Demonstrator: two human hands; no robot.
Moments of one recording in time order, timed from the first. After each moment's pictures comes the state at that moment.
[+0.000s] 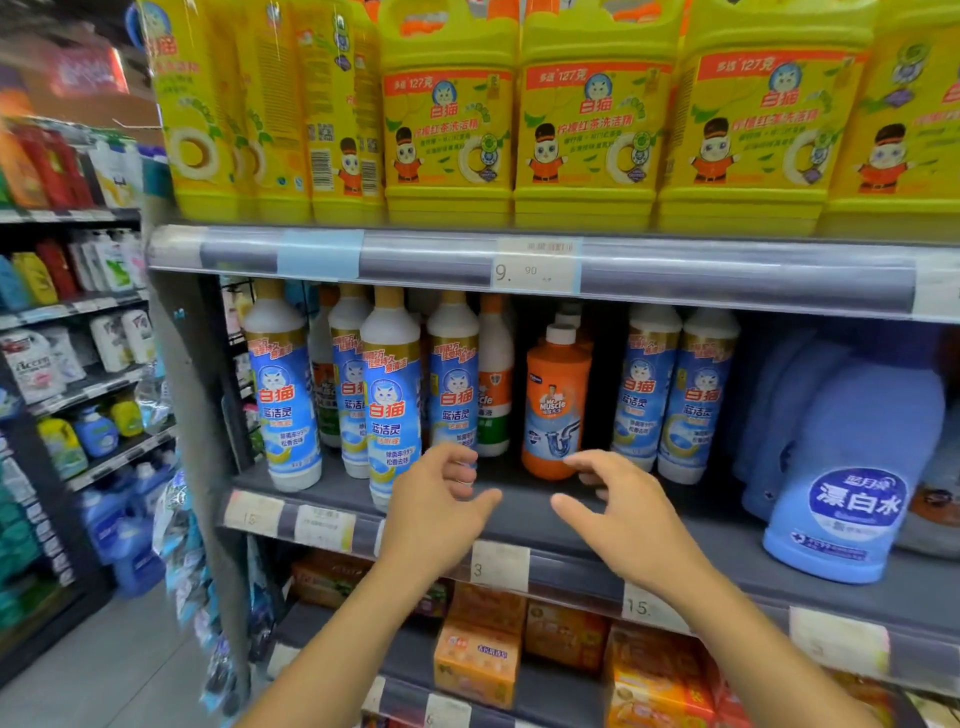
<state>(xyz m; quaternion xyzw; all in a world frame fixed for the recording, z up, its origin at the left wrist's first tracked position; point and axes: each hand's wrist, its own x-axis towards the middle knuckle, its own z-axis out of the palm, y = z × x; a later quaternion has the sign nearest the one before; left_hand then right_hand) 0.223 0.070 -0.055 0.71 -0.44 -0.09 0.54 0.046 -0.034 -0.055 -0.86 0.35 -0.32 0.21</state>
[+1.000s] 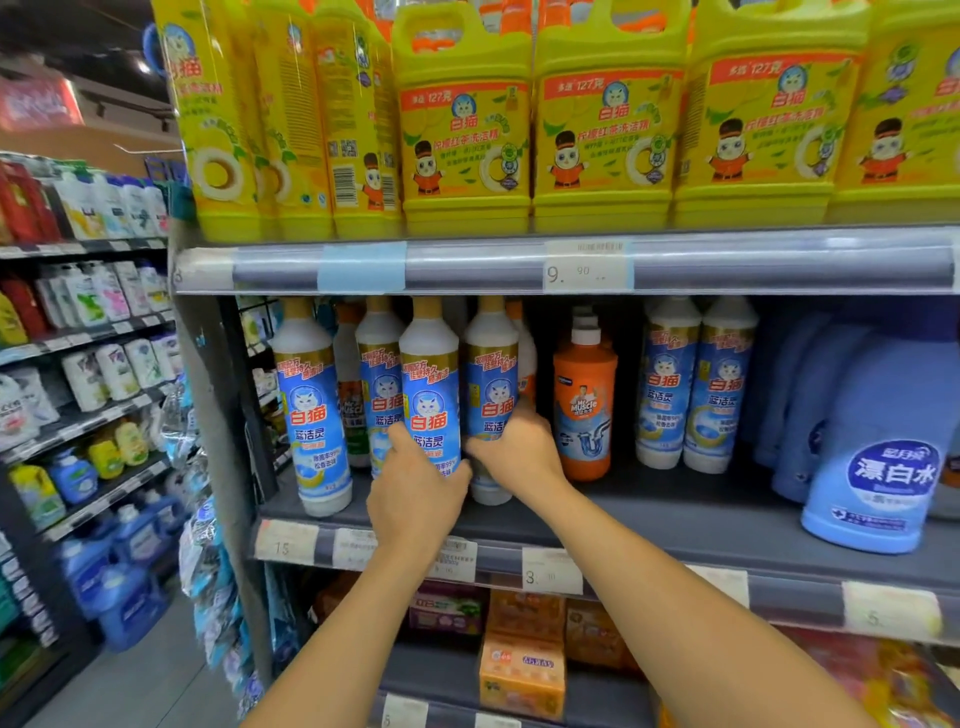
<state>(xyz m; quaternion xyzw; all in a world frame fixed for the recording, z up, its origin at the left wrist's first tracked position) 0.297 0.052 -0.066 0.80 -0.36 0.07 0.46 0.218 -0.046 -0.047 -0.77 0.41 -0.41 0.27</state>
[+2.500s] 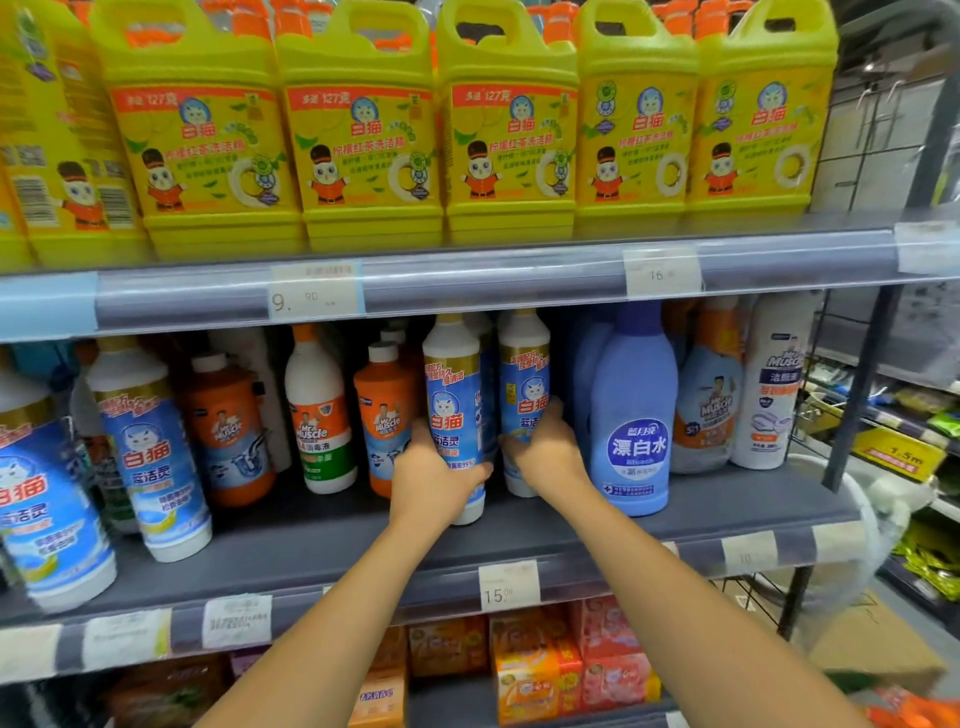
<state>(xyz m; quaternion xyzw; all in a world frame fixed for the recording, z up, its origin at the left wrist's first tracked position) 0.135 -0.059 -0.057 0.65 -0.54 -0.08 0.52 0.006 -0.137 -0.056 -0.64 0.56 -0.45 0.26</state>
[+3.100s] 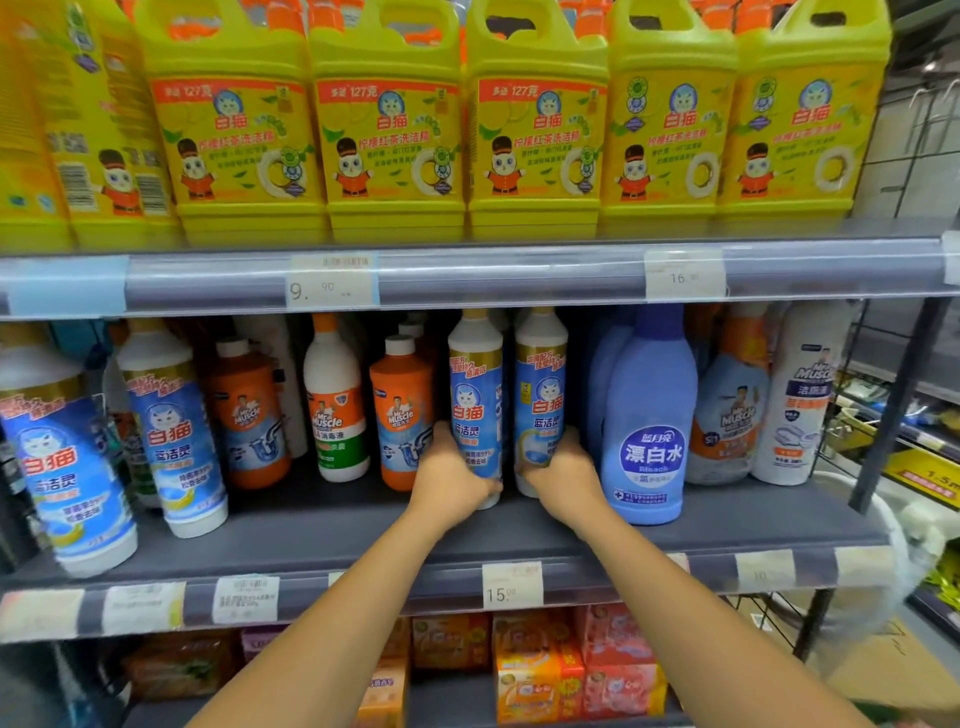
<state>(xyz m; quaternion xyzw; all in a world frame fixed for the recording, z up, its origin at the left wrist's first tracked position) 0.132 -0.078 -0.071 0.64 -0.57 -0.11 0.50 -0.005 -0.132 -0.083 -0.68 0.54 -0.45 0.21</state>
